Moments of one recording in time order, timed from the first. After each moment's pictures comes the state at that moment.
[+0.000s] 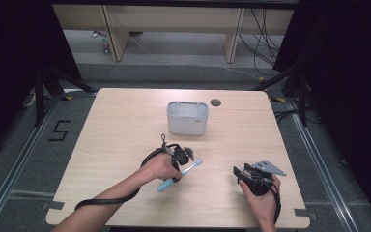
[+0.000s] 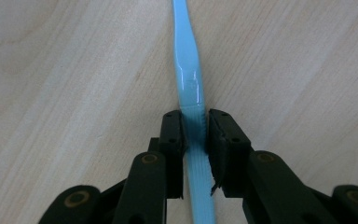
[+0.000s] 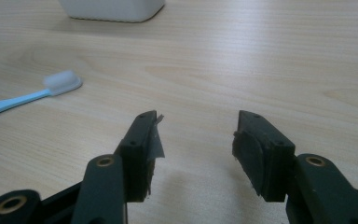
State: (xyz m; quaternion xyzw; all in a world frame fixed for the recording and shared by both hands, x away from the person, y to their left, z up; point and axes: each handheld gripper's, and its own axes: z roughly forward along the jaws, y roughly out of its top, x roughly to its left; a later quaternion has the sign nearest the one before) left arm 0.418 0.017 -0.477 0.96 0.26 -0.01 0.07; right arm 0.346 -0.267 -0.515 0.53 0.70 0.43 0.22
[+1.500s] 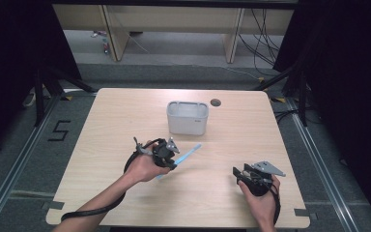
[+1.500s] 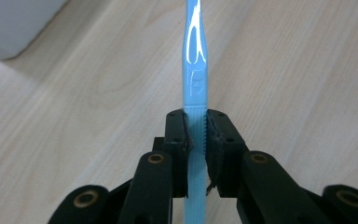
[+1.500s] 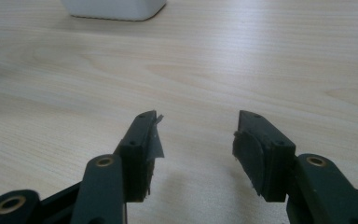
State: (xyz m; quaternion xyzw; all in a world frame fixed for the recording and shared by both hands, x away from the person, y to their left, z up) left arm 0.408 0.069 -0.453 0.93 0.25 0.09 0.27; right arm 0.344 -0.265 -0.515 0.53 0.70 0.42 0.23
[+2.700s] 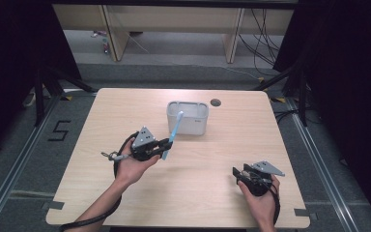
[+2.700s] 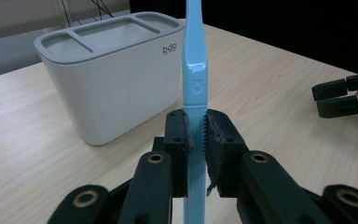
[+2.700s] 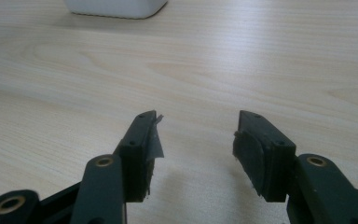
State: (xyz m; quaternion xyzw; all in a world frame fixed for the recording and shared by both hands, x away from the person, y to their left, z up) left arm 0.407 0.114 -0.450 0.76 0.32 0.18 0.54; right arm 0.344 -0.264 -0.514 0.53 0.71 0.41 0.23
